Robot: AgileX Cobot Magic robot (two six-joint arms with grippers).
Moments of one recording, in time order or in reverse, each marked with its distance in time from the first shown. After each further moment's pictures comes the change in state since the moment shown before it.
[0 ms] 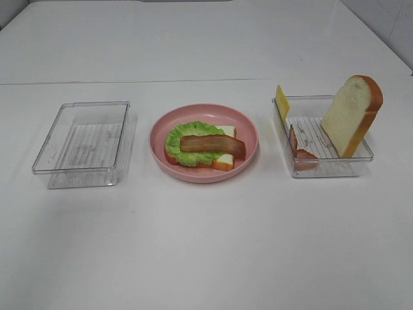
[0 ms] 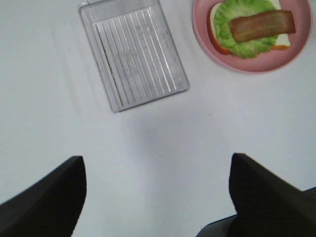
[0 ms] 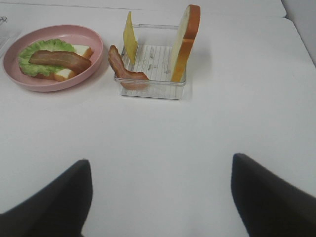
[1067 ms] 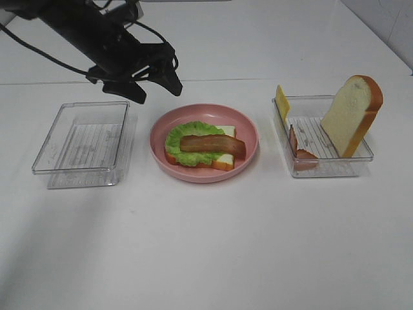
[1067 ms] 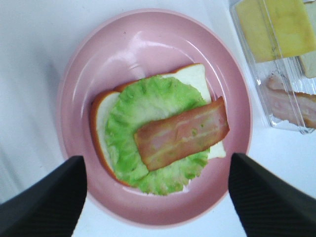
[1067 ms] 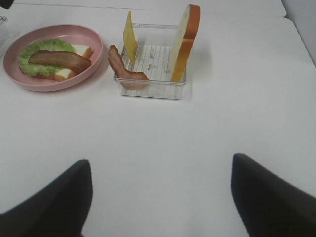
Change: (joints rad) left arm 0.000 0.823 -0.331 -0.560 -0.365 0.305; right arm 0.000 0.000 0.000 0.000 0.000 0.000
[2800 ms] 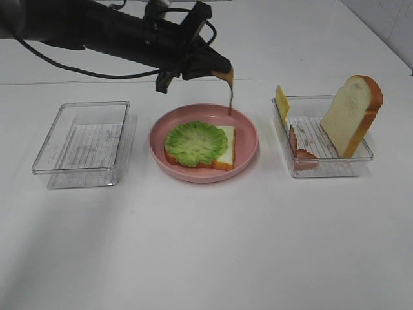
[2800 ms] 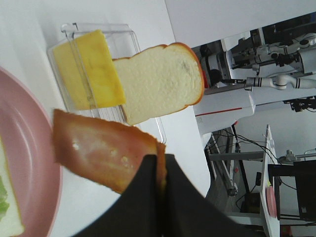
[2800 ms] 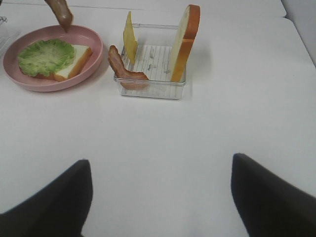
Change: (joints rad) left arm -0.068 0.128 0.016 -0.824 -0.018 0.346; right arm 0.000 0.000 0.000 0.000 0.000 0.000
